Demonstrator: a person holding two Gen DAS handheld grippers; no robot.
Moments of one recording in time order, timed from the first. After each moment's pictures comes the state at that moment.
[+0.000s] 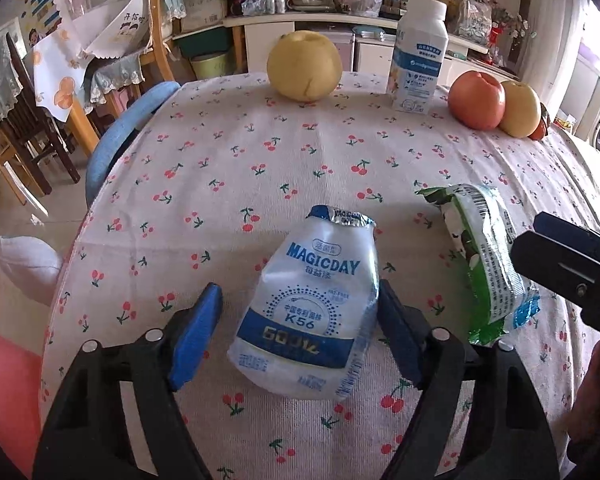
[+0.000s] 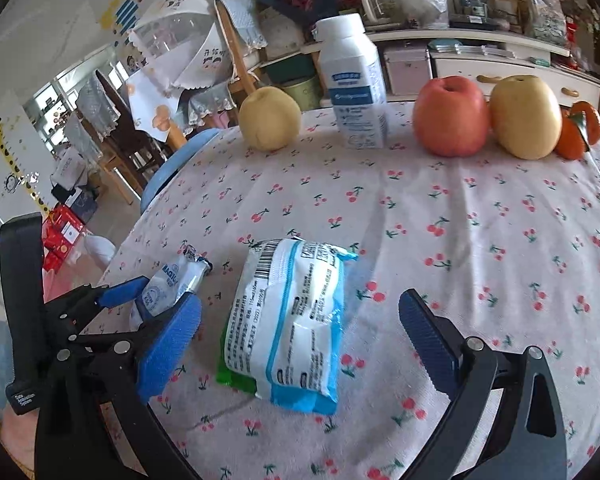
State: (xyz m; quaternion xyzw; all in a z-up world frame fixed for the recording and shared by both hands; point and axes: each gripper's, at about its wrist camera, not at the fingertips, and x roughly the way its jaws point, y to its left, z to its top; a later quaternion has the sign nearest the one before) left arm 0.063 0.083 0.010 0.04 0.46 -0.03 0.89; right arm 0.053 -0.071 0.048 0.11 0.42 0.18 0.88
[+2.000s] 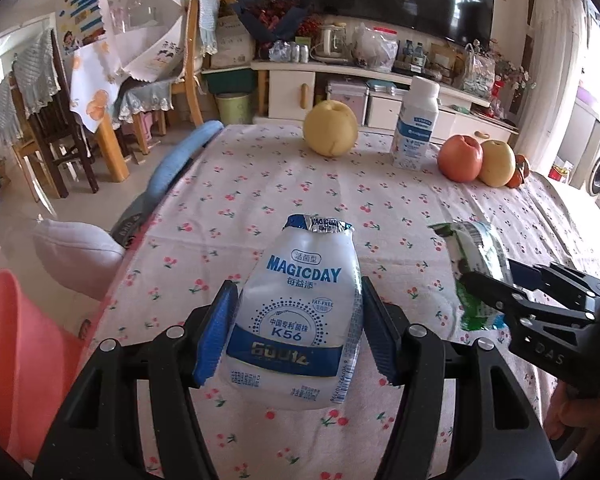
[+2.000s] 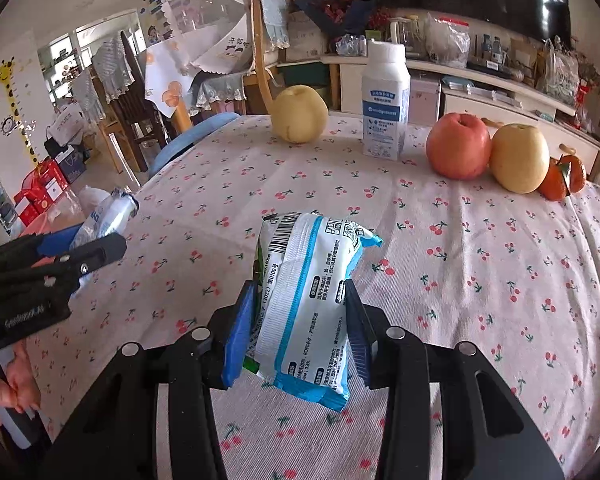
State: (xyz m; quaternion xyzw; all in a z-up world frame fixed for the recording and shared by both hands) left arm -0.008 0.116 0.059 0.00 0.37 -0.01 0.93; right arm 0.004 -0.048 0.065 0.01 0.39 0.18 0.91
